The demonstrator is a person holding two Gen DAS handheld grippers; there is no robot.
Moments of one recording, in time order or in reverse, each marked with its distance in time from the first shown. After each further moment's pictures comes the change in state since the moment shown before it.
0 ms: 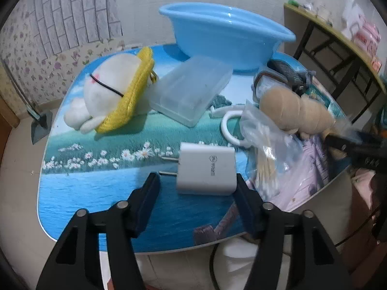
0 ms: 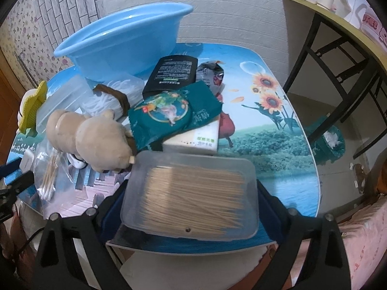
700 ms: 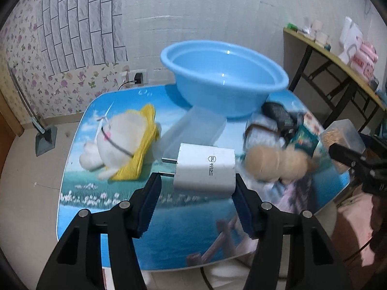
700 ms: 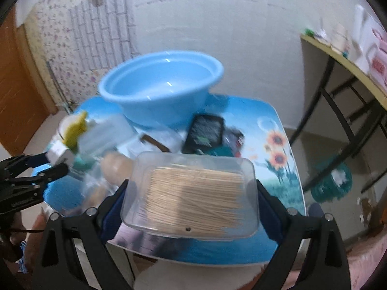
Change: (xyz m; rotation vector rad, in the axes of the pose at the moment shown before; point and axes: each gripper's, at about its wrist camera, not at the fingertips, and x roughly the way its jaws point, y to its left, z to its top) left arm -0.040 -0.002 0.046 -0.050 -0.129 -0.015; right arm -0.063 0.023 0.031 -0.117 -0.199 0.113
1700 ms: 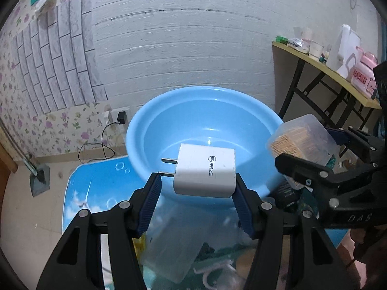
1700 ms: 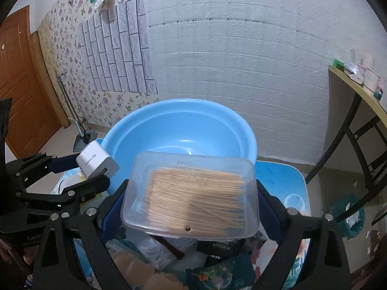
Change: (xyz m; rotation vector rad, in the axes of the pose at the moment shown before) left arm 0.046 -0.031 0.120 0.126 -0.095 -0.018; right arm 0.053 0.010 0.110 -0.040 -0.093 0.080
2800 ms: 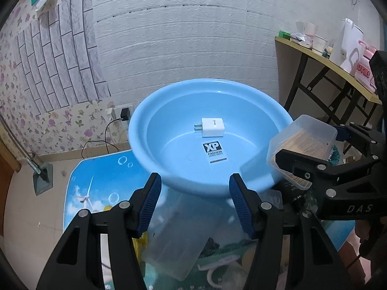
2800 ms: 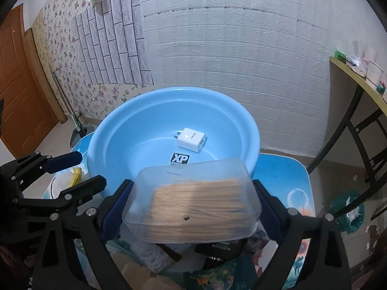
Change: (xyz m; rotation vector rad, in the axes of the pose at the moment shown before) left arm 0.001 0.003 -0.013 -0.002 0.018 0.019; right arm 0.019 -0.007 -0.002 0.005 0.059 -0.006
